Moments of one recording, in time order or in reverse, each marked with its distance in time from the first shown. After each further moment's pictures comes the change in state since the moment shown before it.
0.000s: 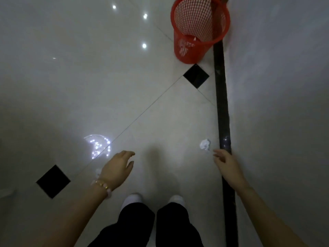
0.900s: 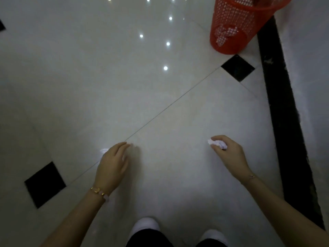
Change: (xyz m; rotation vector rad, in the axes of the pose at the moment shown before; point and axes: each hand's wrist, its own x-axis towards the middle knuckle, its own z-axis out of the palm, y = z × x) left_hand 0.038 -0.141 0.094 0.072 0.460 0.021; right_hand 0.112 0.020 0.152 0.091 0.053 -0.410
